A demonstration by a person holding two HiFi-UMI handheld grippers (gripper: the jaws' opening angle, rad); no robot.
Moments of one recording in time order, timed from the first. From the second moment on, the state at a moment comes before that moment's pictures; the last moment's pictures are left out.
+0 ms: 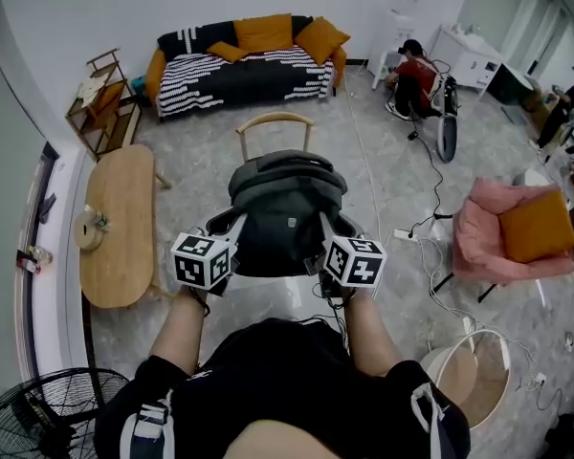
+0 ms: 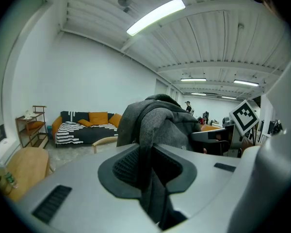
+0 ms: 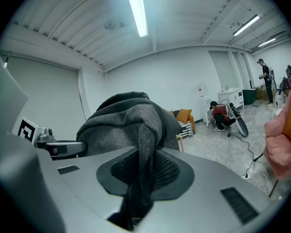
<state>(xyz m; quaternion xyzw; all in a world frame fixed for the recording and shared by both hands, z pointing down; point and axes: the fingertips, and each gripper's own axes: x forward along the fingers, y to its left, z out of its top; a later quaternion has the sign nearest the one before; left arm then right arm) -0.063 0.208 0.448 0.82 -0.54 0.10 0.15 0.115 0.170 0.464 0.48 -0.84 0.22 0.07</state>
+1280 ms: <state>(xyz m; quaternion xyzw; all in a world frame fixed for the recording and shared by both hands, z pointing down) -0.098 -0.079 0.483 0.85 -0.49 0.10 0.18 0.085 -0.102 0.488 0.52 -0.82 0.23 0.10</state>
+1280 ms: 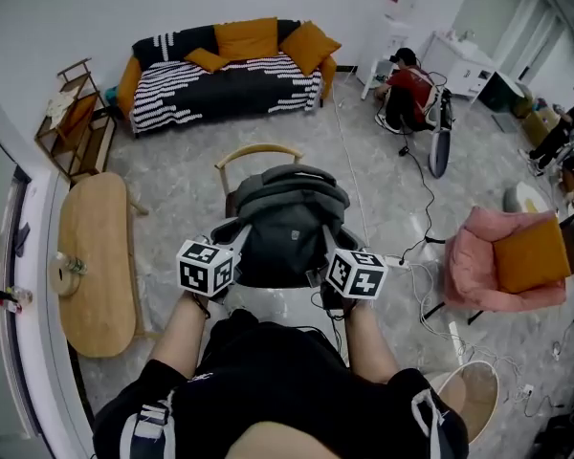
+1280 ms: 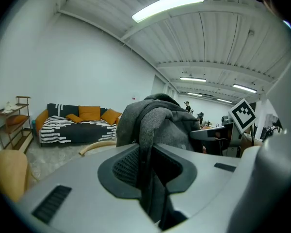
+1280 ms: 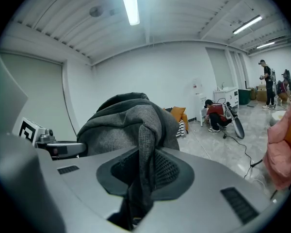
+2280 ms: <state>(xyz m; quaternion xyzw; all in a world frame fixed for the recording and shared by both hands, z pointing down) -0.252 -0.330 0.498 0.88 -0.42 0.12 0.20 -0.068 -0.347 0.506 0.57 -0.77 0.26 0.12</state>
